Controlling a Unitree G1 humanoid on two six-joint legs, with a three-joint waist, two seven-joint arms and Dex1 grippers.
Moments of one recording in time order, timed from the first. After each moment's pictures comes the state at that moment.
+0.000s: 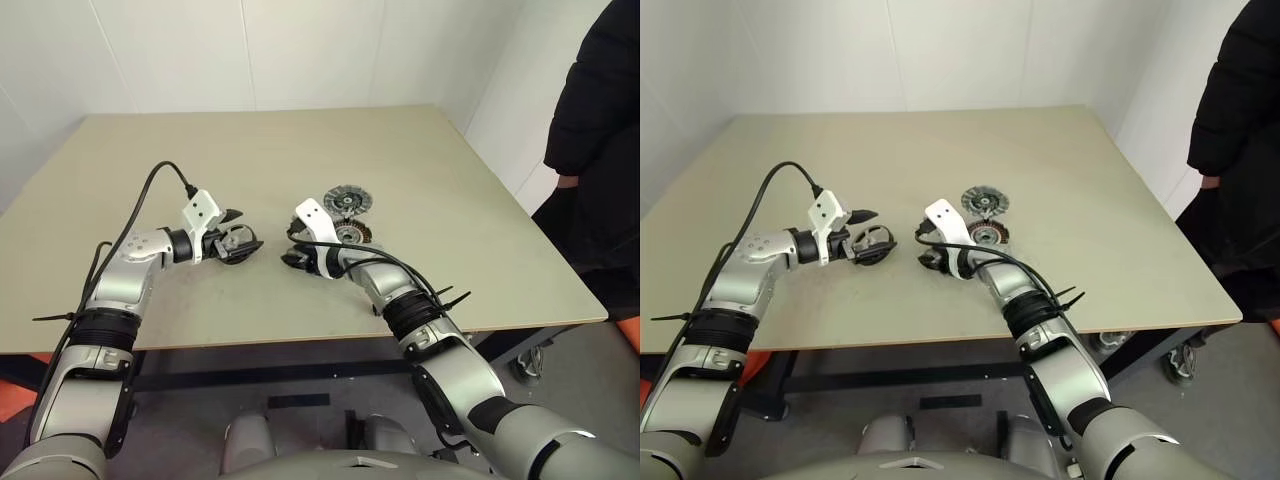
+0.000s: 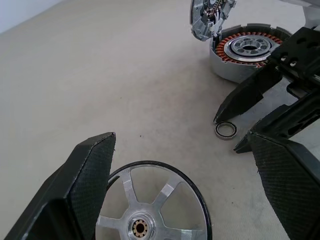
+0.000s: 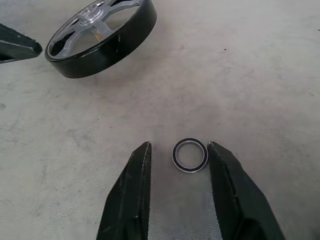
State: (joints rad) left arm -0.51 0.57 -0.03 0.39 -0.19 0.12 -0.99; right arm -0.73 -0.01 0.25 0.61 0.01 0.49 0.59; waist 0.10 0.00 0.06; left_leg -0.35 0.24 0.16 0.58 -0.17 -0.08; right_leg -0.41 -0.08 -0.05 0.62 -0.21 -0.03
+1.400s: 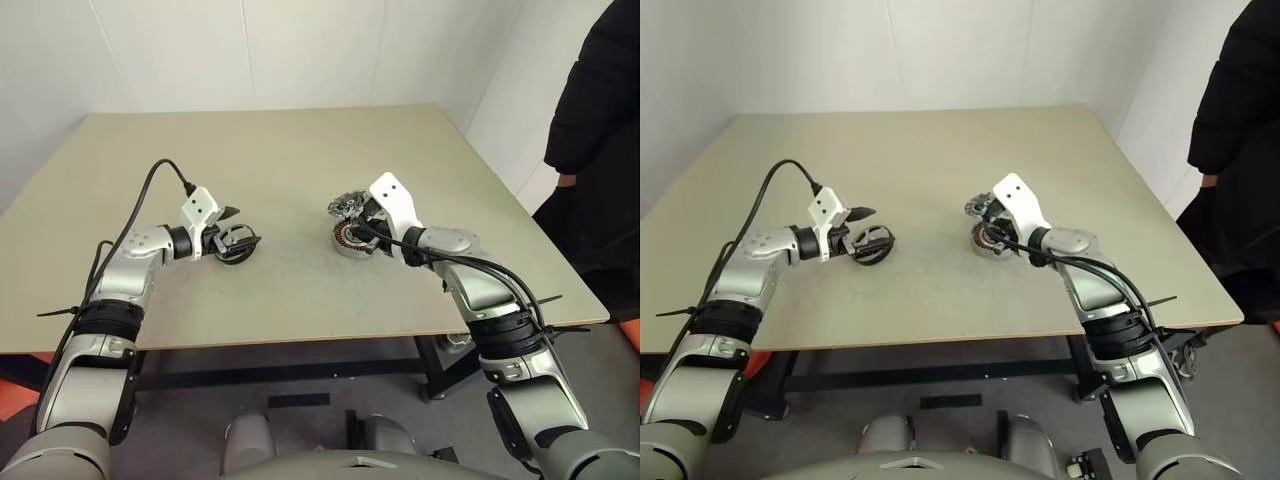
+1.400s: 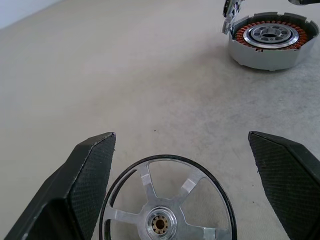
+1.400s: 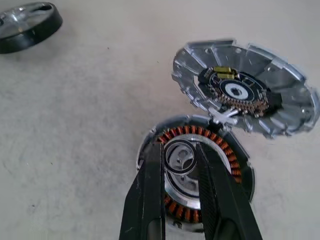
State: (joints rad) left arm -0.58 0.55 -0.03 0.53 -0.18 0.06 -0.98; right arm -0.52 -0.39 0.17 -0.02 0.04 0.71 0.64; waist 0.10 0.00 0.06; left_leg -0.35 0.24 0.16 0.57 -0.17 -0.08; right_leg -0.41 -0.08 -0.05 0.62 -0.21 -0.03
